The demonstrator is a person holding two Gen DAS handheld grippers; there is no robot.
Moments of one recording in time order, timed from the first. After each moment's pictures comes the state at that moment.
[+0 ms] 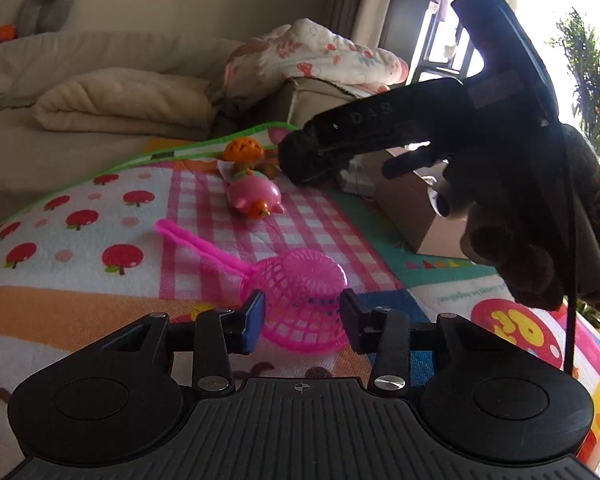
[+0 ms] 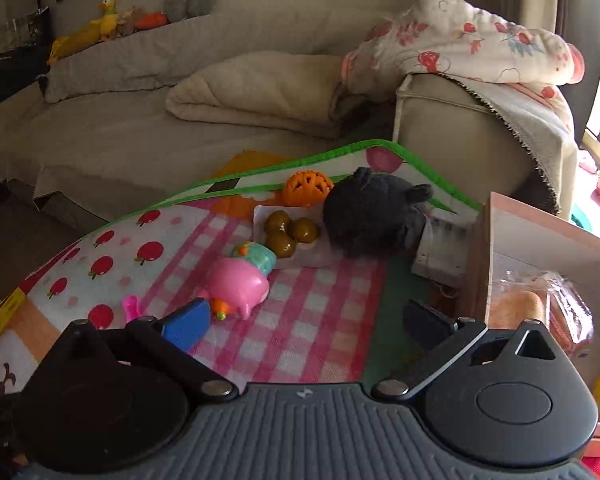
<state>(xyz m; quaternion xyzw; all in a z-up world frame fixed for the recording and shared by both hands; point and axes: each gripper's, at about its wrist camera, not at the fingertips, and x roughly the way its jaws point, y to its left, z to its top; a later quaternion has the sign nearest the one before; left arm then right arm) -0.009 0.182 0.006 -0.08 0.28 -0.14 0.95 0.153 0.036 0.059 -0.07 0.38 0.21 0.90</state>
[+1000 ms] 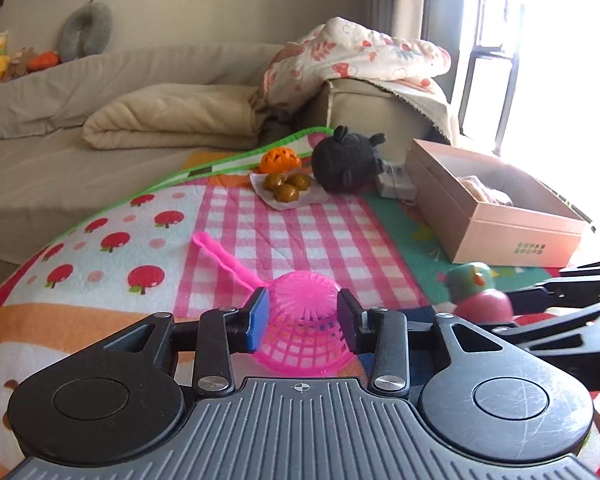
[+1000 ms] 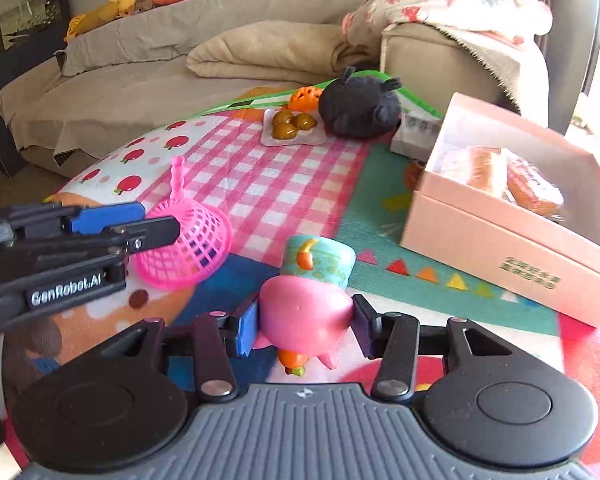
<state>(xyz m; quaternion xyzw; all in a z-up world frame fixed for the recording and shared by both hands) -0.005 0.136 0.027 -0.02 0.29 -0.03 0.96 0.025 -0.046 0.022 -0.09 0.38 0.22 0.90</state>
